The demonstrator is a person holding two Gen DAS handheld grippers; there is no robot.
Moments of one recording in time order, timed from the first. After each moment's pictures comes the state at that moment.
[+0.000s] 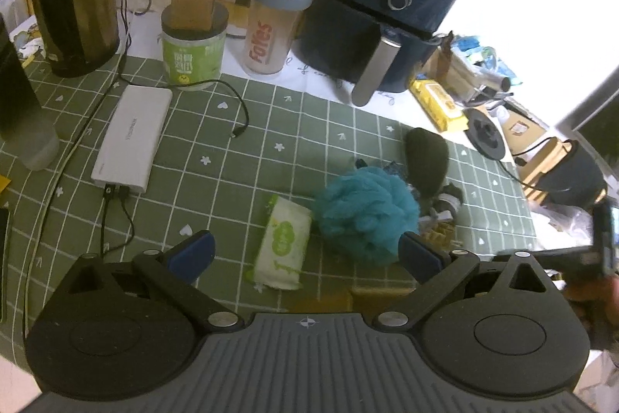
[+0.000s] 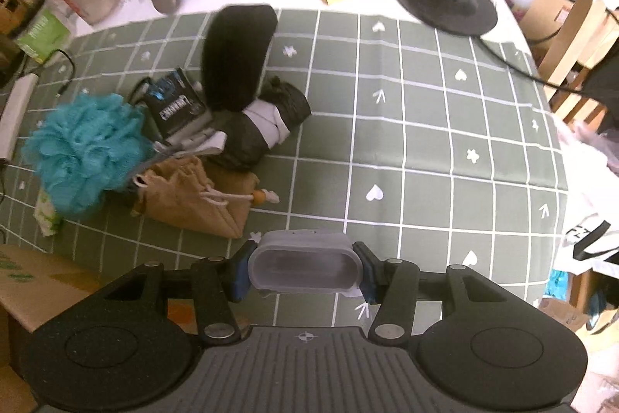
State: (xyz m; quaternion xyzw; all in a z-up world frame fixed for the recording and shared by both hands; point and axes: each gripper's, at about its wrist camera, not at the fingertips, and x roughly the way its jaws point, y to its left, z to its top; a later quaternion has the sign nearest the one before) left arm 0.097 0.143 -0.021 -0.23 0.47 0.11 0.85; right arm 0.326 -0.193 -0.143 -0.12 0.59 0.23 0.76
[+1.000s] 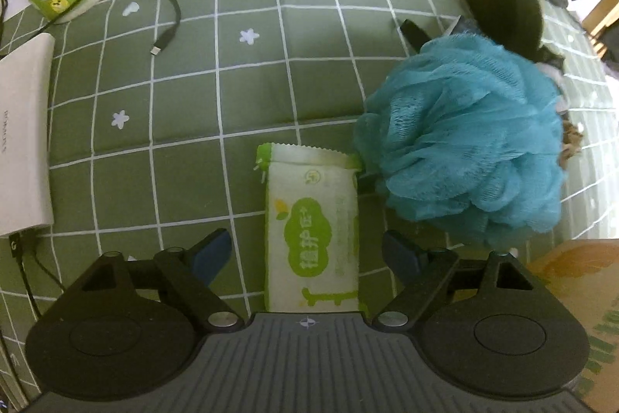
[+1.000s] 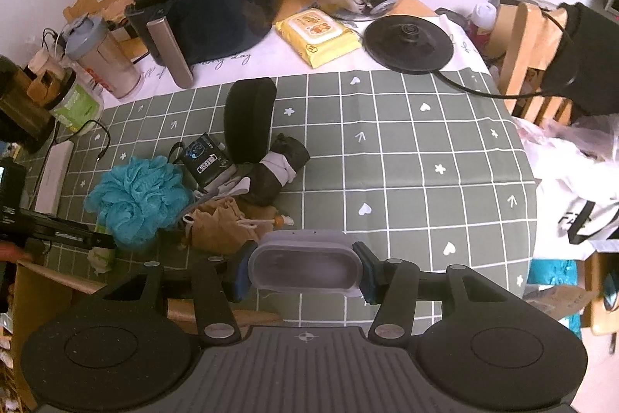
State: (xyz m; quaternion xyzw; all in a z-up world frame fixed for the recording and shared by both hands) left arm 0.206 0.144 -0.175 -0.11 0.65 0.03 0.75; right arm 0.293 -0.234 -0.074 -0.03 0.54 0.21 0.81
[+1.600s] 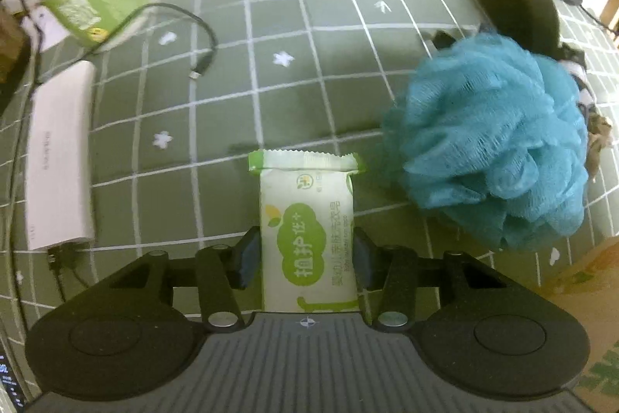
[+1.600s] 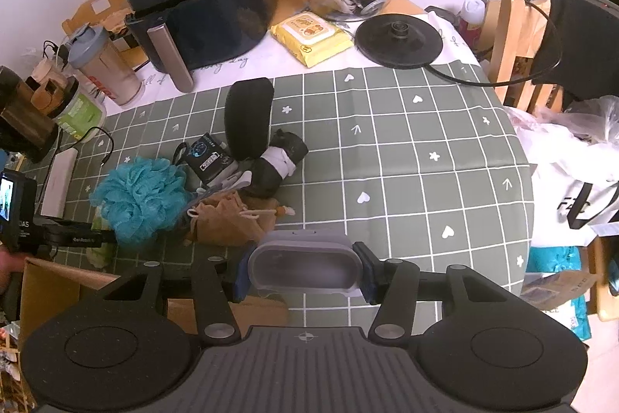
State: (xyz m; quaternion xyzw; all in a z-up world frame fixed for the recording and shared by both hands) left arm 0.183 0.146 -0.166 -0.05 0.61 0.08 0.79; right arm 0.274 -0.244 -0.069 -0.02 0.54 0.21 0.82
